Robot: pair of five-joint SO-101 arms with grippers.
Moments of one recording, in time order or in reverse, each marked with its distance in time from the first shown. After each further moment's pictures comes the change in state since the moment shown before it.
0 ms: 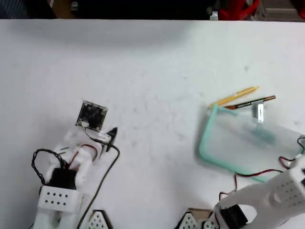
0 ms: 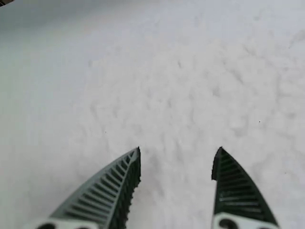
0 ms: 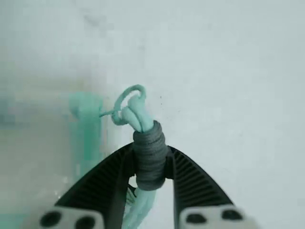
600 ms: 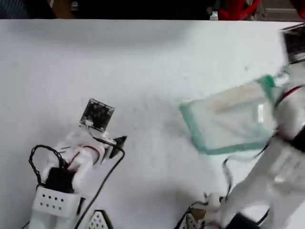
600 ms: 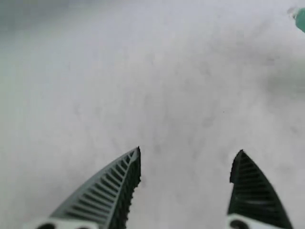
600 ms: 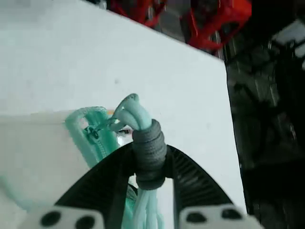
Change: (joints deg) left arm 5.7 0.0 -11.8 15.5 1.1; right arm -35.9 -55.6 -0.1 19.4 -10.0
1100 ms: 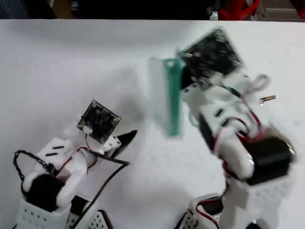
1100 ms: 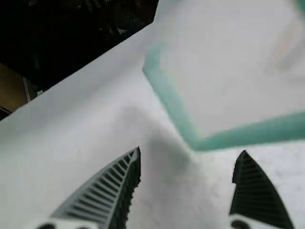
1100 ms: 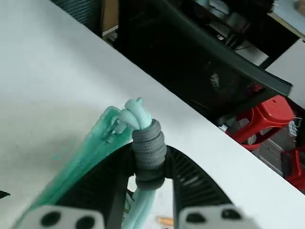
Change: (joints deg) left arm 8.2 -0.1 -21.6 8.9 -7.7; right arm -41.6 -0.5 0.0 -3.8 -12.0
